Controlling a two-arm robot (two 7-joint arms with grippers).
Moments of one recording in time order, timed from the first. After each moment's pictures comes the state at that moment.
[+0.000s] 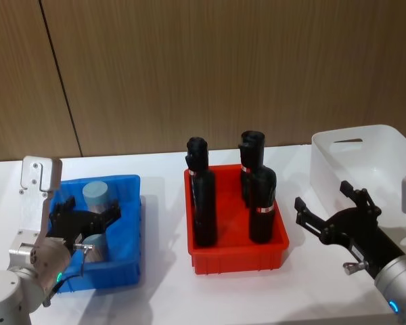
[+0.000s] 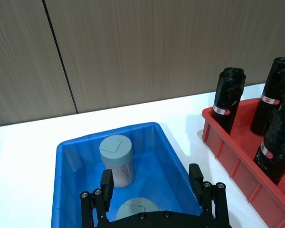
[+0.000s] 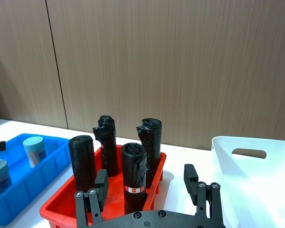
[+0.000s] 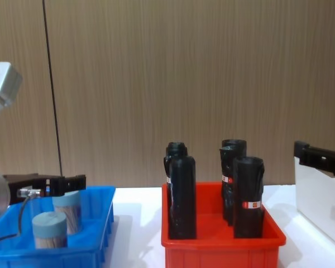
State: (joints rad) left arm -0.32 0.39 0.32 -1.41 -0.48 0.22 0.04; right arm -0.01 0.34 -0.23 -1.77 0.29 0.03 0.07
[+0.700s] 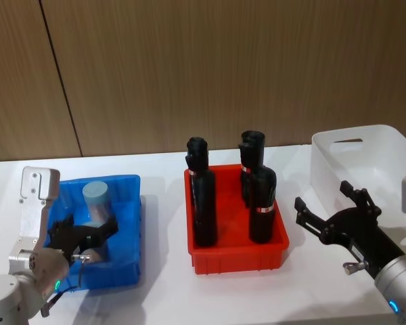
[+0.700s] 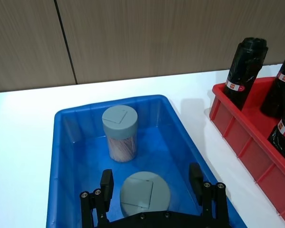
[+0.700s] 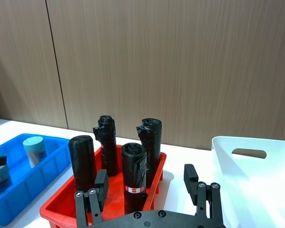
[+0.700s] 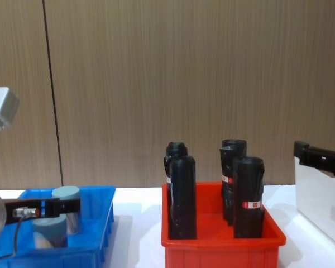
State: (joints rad) left arm -0.33 0.38 0.31 -1.34 -0.52 0.29 0.03; right arm -0.01 0.34 -0.23 -1.77 0.29 0.03 0.07
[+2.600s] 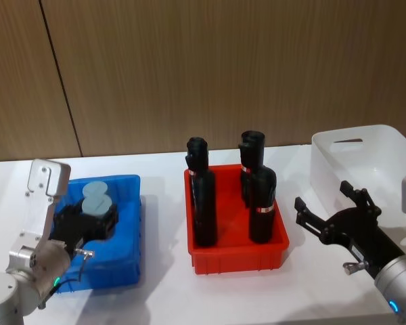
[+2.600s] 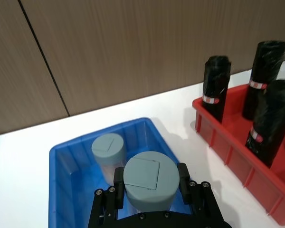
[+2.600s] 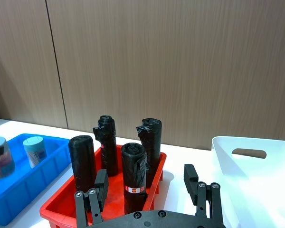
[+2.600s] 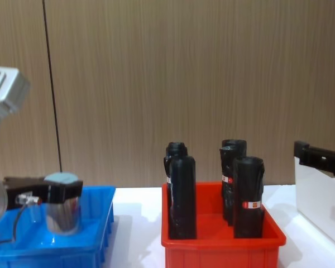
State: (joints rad) left arm -0.31 0.39 0.31 -1.41 -0.40 0.24 -0.04; right arm -0.01 0.34 -0.23 -1.77 0.29 0.03 0.07
